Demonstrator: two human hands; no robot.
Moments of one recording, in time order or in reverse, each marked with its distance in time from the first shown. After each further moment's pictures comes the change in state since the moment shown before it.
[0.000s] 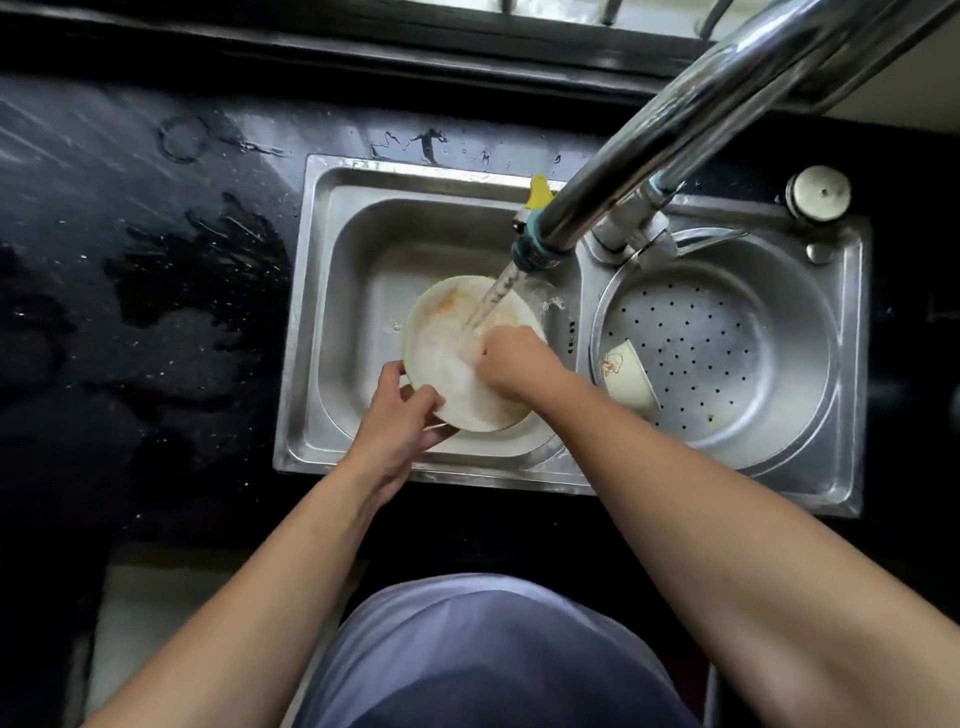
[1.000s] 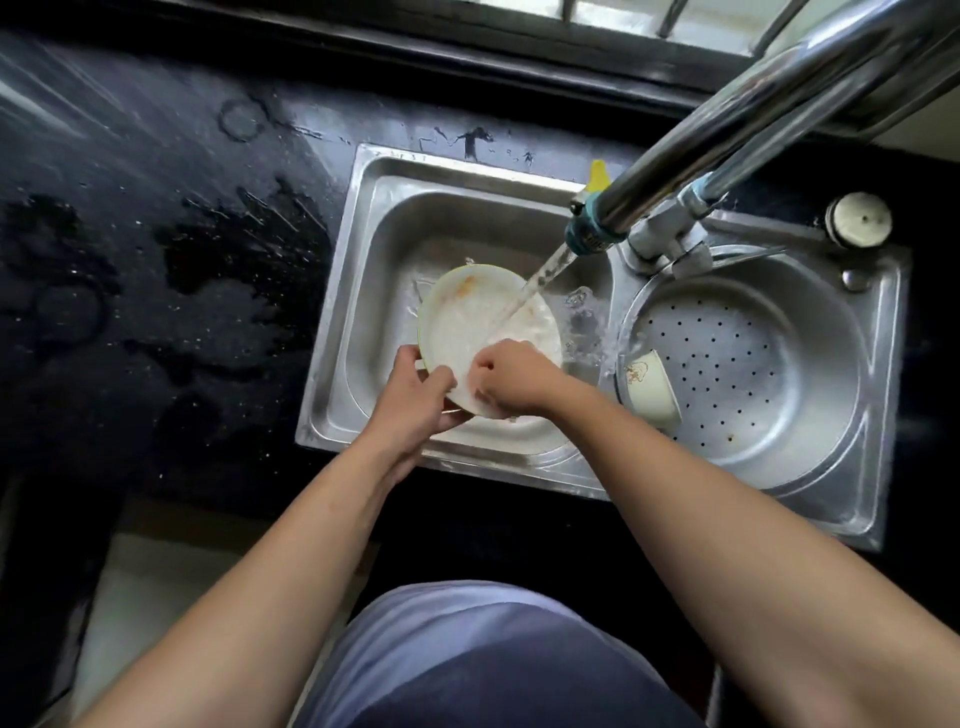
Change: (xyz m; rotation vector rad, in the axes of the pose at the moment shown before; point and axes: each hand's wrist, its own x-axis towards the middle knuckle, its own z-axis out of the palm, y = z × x) left_hand -0.002 0.003 -0.007 0.042 0.048 0.045; right_hand -0.012 -0.009 0.016 0.078 -0.123 -0.199
